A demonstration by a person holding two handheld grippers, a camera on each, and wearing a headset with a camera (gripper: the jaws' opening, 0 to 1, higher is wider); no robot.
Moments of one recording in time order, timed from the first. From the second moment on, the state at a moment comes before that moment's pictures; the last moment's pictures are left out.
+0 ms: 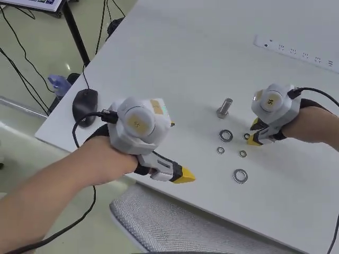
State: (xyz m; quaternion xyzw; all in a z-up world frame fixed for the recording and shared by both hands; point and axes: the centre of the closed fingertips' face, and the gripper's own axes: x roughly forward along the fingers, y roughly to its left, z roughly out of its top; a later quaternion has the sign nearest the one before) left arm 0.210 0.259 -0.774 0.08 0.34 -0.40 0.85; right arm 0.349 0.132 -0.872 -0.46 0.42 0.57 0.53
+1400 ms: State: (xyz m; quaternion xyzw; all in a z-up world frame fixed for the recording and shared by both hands) left arm 0.209 0.258 -0.770 0.09 0.34 -0.41 0.84; right arm 0.349 0.132 -0.870 -0.45 0.44 0.55 0.55
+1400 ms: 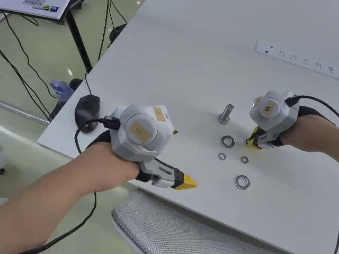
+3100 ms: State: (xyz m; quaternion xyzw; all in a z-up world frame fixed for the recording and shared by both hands) left arm 0.237 0.242 -0.775 0.10 0.32 -0.41 0.85; right arm 0.393 0.072 -0.813 -0.40 0.46 0.50 0.62
